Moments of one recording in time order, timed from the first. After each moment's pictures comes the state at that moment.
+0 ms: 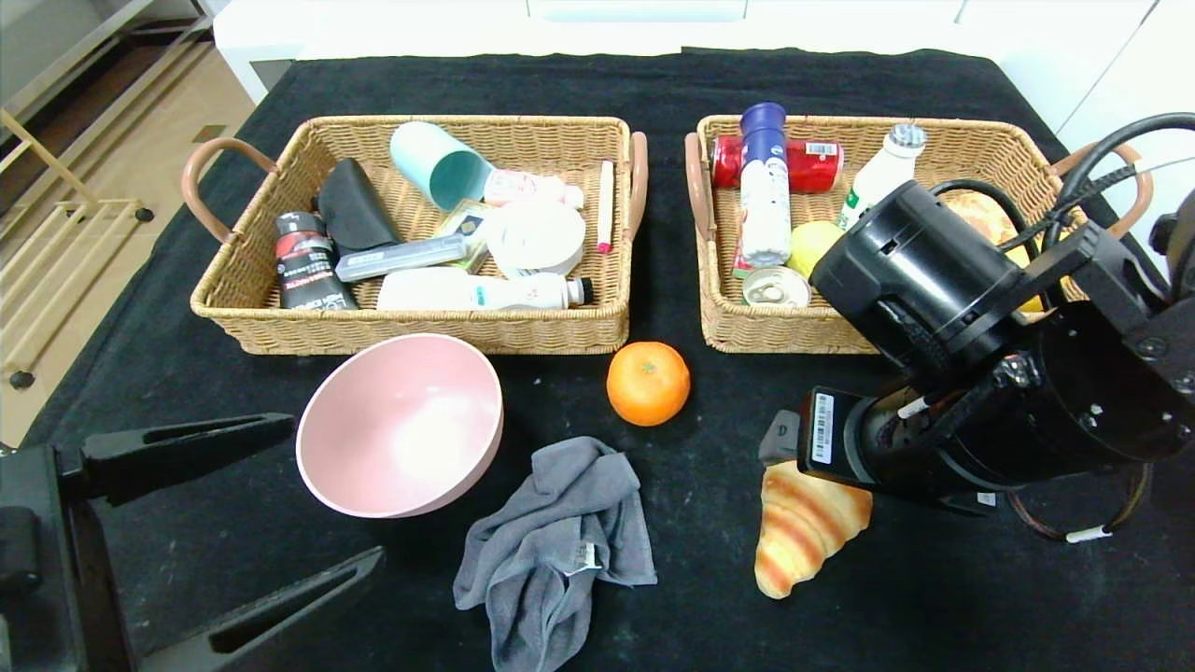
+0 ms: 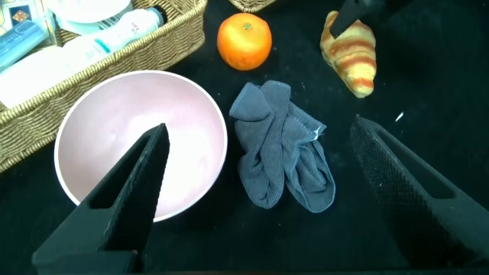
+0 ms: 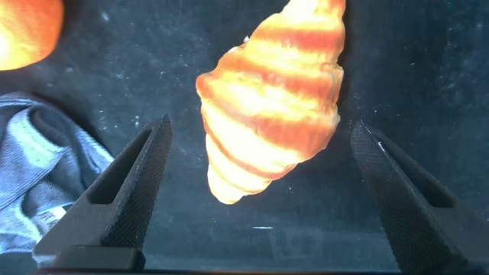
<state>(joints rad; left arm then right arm) -0.51 0.93 -0.57 -0.25 -0.20 0.20 0.78 1.78 -1.60 0.85 -0.34 0.92</state>
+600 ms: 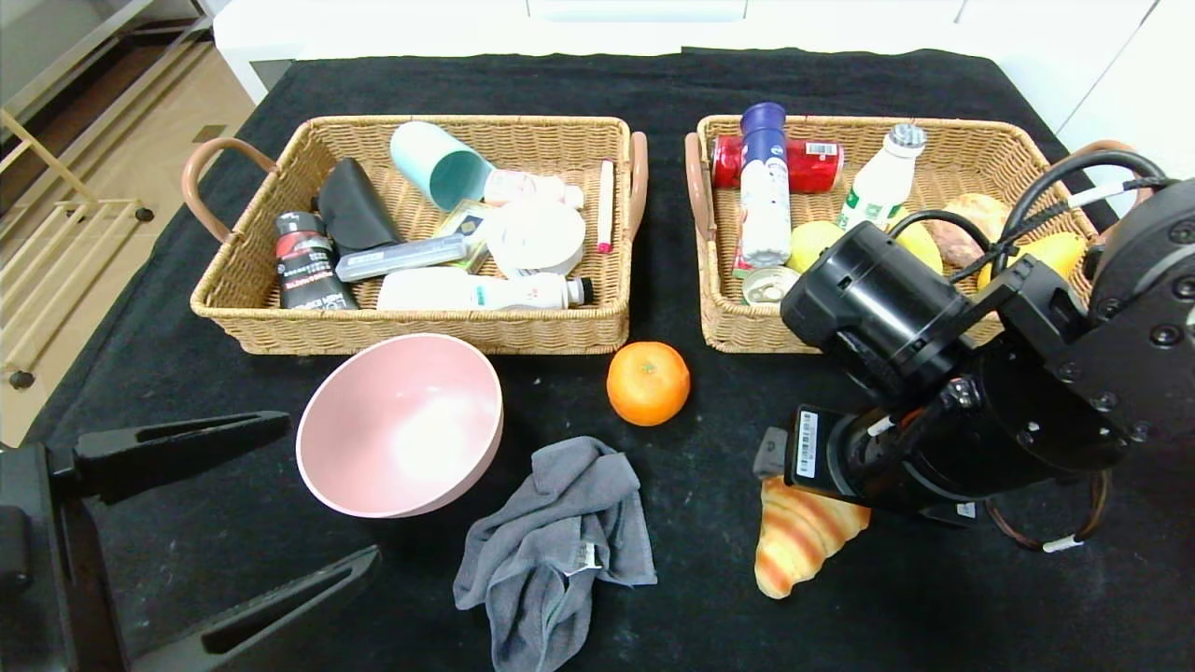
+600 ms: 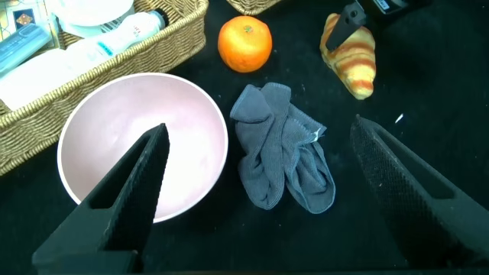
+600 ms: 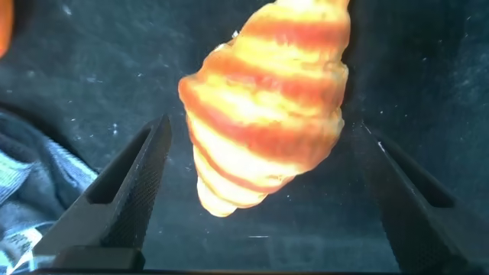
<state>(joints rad) -0.51 0.92 -0.57 -0.25 -0.20 0.20 0.77 1.82 -1.59 0.85 -0.34 0.94</state>
